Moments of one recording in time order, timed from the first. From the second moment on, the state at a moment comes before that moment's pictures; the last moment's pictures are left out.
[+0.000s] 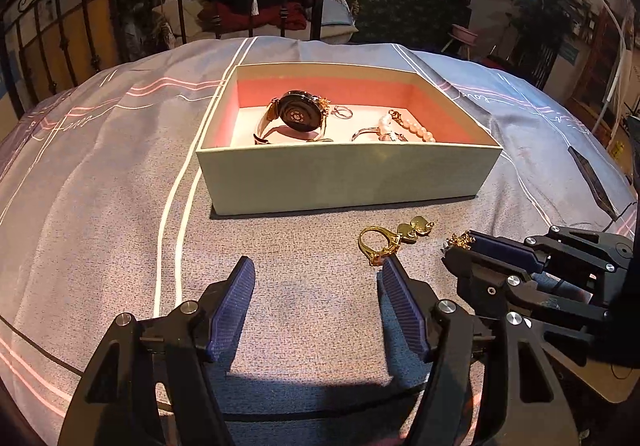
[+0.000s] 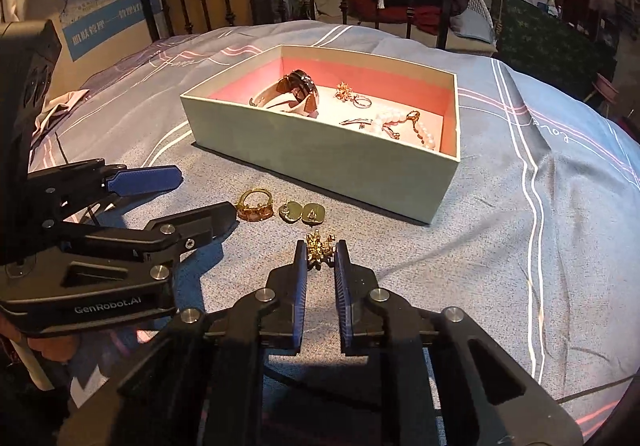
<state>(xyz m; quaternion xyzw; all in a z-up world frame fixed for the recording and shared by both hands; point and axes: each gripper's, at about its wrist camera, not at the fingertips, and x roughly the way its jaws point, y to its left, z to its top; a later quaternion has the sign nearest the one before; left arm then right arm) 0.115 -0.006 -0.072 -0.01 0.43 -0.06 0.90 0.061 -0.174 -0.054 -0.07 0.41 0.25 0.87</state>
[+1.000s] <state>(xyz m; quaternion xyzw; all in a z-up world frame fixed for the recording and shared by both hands) 0.102 -0.012 -0.075 -0.01 0.41 -0.08 0.91 0.042 -0.181 -0.056 -0.03 0.40 0.25 0.88</state>
